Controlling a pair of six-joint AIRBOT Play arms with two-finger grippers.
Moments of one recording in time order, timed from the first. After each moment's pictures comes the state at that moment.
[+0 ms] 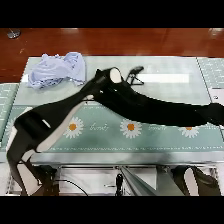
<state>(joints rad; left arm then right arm) -0.74 -1.98 1.78 0.81 -1.08 -1.45 -0.45 -0.53 0.86 -1.00 1.46 1.46</state>
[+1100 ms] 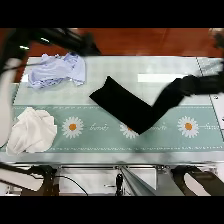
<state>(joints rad) -0.19 -1.67 1.95 0.79 -1.34 -1.45 -0.01 -0.97 1.17 -0.90 1.32 1.45</state>
